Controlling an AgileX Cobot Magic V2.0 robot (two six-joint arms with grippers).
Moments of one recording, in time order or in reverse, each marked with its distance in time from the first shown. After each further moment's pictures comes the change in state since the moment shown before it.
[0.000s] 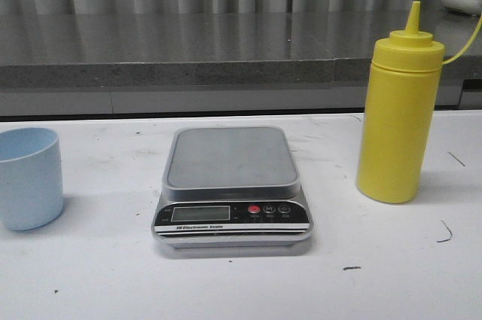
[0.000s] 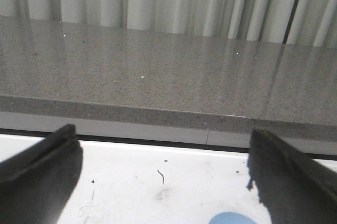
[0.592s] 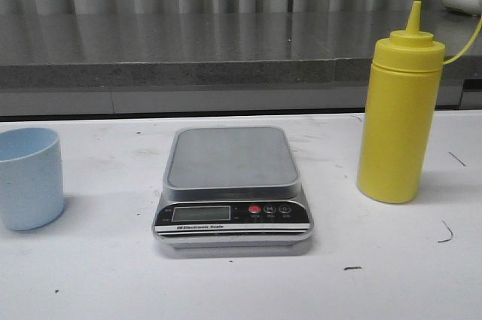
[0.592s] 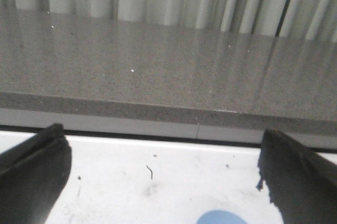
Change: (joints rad) left arm -0.058 0.146 -0.055 -0.018 -0.013 0.002; right arm 0.000 0.000 0.000 0.000 0.006 0.000
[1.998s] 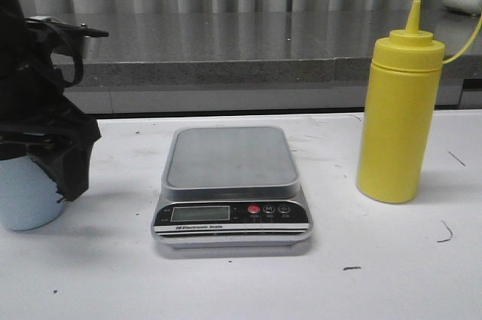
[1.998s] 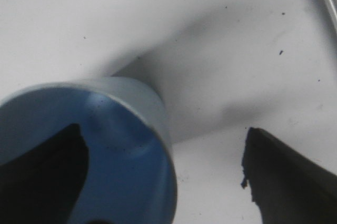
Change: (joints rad) left arm -0.372 1.193 -0.571 0.081 0.569 0.101; right arm 0.000 0.000 0.000 0.000 0.000 0.000
